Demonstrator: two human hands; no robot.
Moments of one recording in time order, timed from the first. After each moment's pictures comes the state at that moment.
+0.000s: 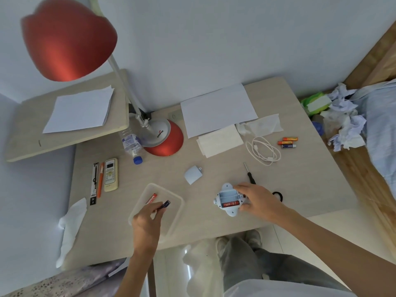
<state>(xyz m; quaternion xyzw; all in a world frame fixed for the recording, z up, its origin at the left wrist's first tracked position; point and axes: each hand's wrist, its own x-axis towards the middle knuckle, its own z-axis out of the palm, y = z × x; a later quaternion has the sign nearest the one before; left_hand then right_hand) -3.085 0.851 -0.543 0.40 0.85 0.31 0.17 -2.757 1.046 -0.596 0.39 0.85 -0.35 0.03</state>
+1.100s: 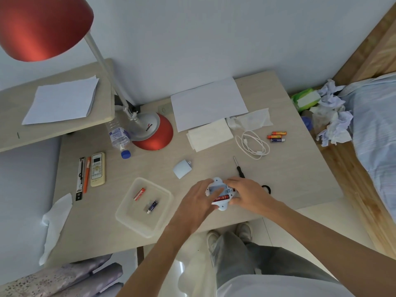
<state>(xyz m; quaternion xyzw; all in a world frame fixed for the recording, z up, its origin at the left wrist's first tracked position) -2.967 0.933 -0.550 0.78 0.60 0.09 0.14 -2.755 1.045 -0.588 0.38 0.86 -0.34 0.02</state>
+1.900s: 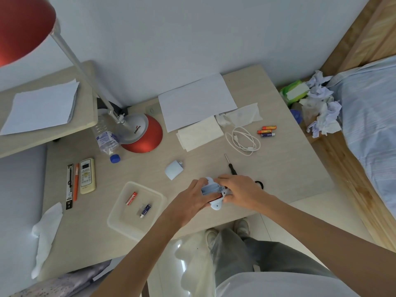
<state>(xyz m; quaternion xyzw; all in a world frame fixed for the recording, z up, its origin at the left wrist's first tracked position) -2.978 0.954 -0.563 0.83 0.53 -0.03 0.20 -2.753 1.047 -0.584 0.35 0.88 -0.32 0.01</state>
